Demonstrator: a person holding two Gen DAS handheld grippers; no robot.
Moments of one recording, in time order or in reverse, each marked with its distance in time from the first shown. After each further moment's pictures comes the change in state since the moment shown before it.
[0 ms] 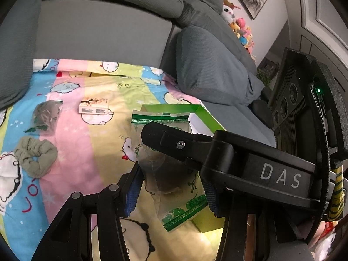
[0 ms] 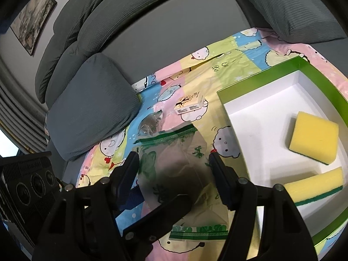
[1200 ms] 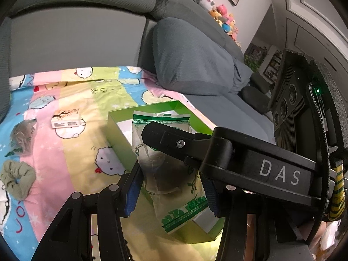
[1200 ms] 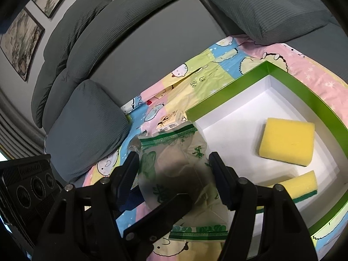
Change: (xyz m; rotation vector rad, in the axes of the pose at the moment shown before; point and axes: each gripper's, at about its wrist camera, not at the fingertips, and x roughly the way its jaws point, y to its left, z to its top) left arm 0.033 -0.044 0.013 0.111 0.043 -0.042; right arm -0.032 -0.045 0.011 0.109 -0.093 -0.022
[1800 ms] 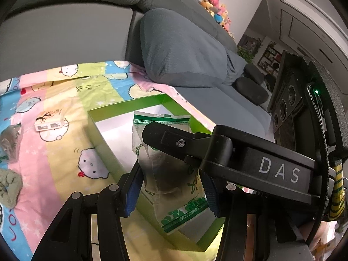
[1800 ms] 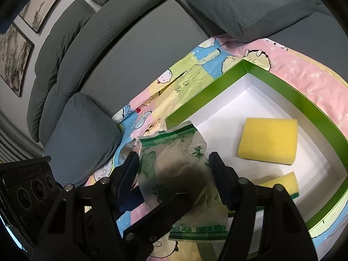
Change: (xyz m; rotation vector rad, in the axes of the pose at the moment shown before) left arm 0.026 -0.017 0.005 0.036 0.047 -0.030; right arm -0.010 -0.031 0.005 0.082 -0.024 -0.027
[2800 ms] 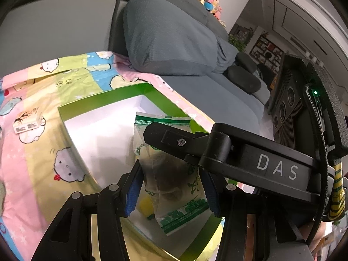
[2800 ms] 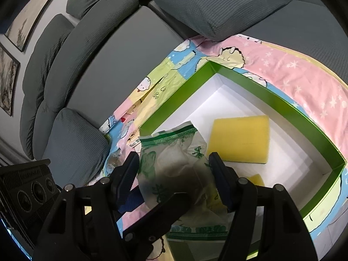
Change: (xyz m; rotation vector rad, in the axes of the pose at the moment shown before) left arm 0.035 -0.020 0.003 0.032 0.071 -0.054; right arm -0.011 -0.037 0.004 0.105 -0.024 -0.065
